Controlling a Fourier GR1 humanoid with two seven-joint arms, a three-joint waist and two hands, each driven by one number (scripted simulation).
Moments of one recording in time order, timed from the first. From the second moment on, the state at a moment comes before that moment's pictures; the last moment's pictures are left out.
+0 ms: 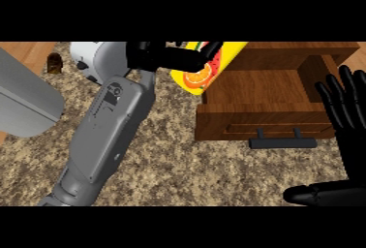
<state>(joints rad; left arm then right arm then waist) -0.96 0.00 -0.06 -1.09 0.20 0.24 -0.16 -0.08 -0.10 -0.10 -2.08 -0.18 0.15 0.17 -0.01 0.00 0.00</state>
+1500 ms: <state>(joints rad) -1.29 0.00 -0.49 -0.45 0.57 0.45 -0.34 -0.15 -0.11 -0.10 -1.99 -0.19 0.19 0.13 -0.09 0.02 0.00</state>
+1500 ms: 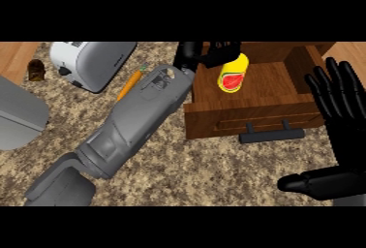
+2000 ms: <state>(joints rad) -1.34 0.00 -0.58 -0.39 0.62 0.48 -0.32 -0.16 -0.10 -0.08 -1.99 -0.21 0.20 0.12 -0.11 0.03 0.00</state>
